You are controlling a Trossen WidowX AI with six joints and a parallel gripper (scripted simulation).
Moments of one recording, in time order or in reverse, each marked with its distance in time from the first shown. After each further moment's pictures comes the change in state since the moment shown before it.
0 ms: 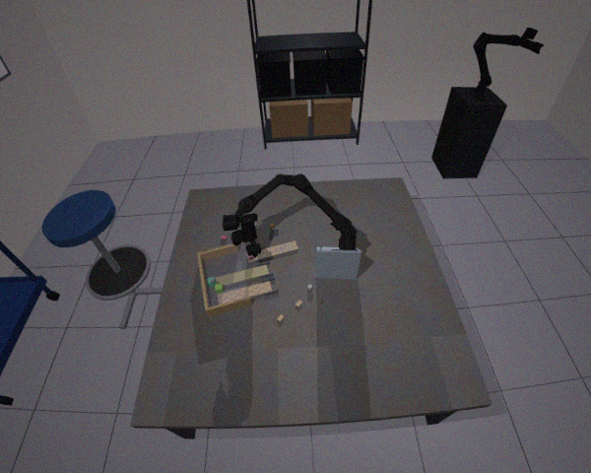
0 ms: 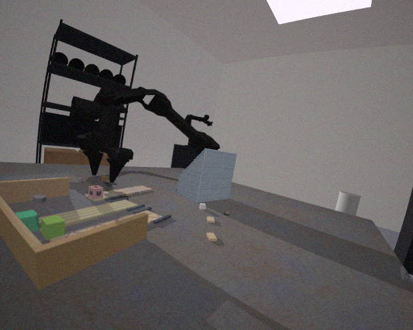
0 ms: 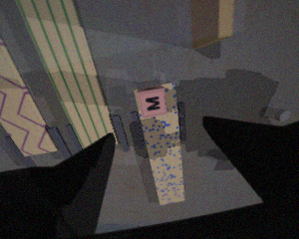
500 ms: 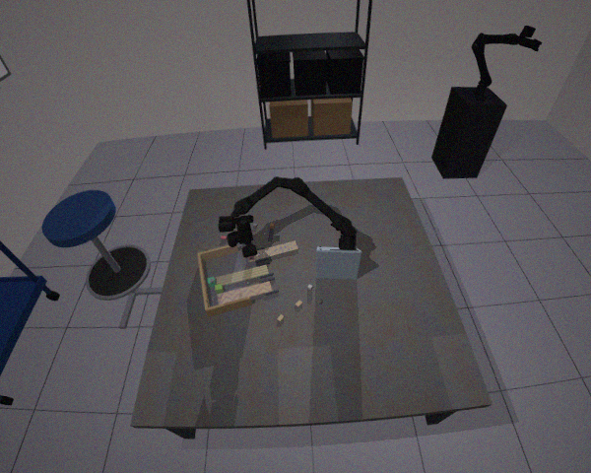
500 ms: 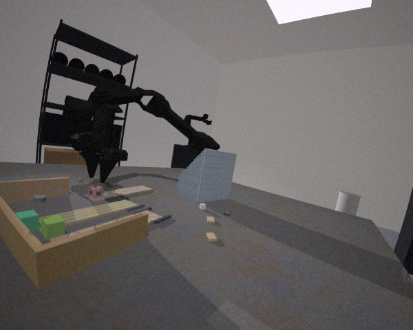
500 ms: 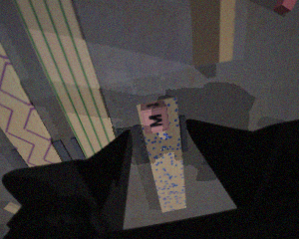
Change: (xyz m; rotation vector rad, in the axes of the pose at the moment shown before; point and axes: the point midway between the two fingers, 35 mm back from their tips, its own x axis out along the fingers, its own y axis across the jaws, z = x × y) arm 0.003 0.000 0.019 0.007 -0.007 -0.001
